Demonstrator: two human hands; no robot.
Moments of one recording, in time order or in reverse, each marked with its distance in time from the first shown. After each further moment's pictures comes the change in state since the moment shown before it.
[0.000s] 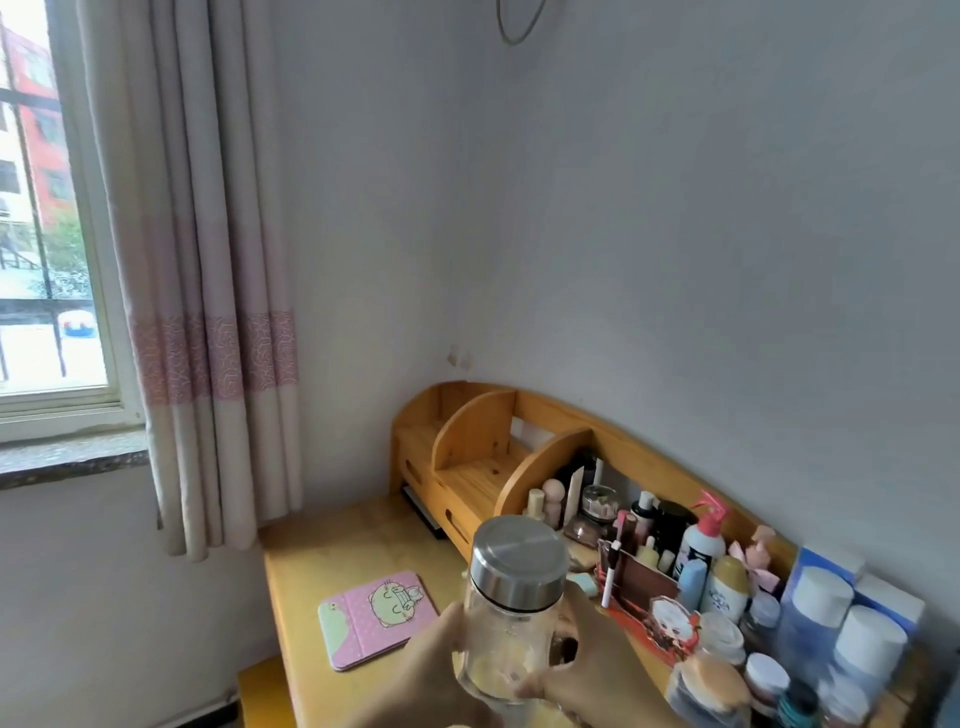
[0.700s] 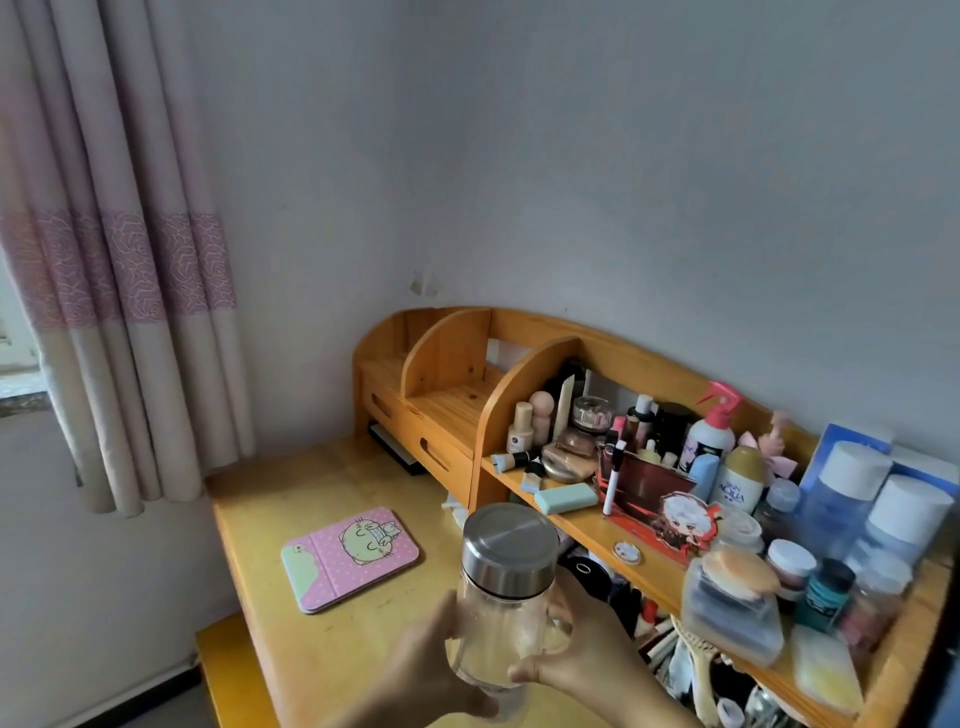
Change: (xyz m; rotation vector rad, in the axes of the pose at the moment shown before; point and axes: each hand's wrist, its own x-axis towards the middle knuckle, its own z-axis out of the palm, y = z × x) left_hand -0.002 -0.134 0.064 -0.078 -0.122 -0.125; right_hand 0.011 0.125 0.075 -0.028 0.060 0.082
